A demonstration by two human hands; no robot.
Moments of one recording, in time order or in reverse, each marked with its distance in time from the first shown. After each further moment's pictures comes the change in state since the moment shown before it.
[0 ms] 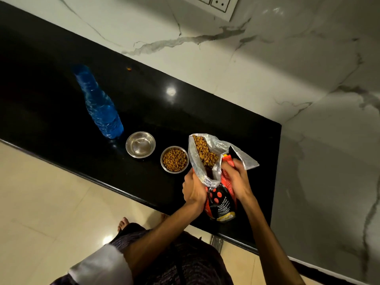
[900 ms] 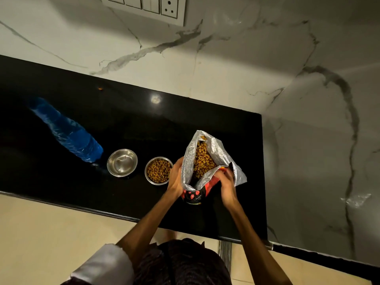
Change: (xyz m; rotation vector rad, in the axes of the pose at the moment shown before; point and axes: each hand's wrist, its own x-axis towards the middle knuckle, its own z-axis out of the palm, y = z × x) left_hand 0.068 0.018 0.004 -0.049 -0.250 0.082; right_hand 0.003 0.036 -0.015 0.138 0.154 0.006
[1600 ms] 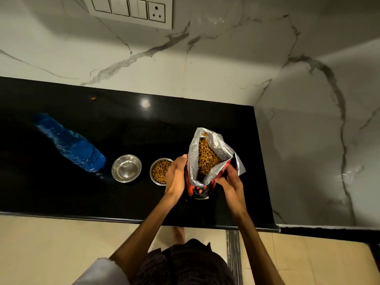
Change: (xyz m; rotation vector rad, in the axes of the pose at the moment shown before) left_hand -0.035 0.018 -0.029 0.092 -0.082 0.227; right_hand -0.051 0.016 0.011 -0.033 0.132 -0.185
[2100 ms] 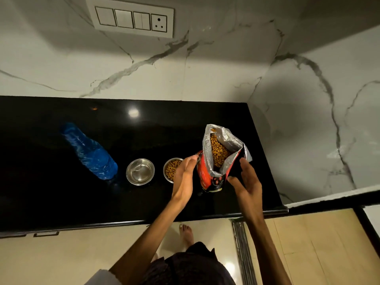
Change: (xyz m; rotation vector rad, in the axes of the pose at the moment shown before) left_hand -0.037 0.021 -0.053 -0.028 -0.233 0.074; right_hand -0.084 -0.049 0.048 0.003 0.272 -0.138
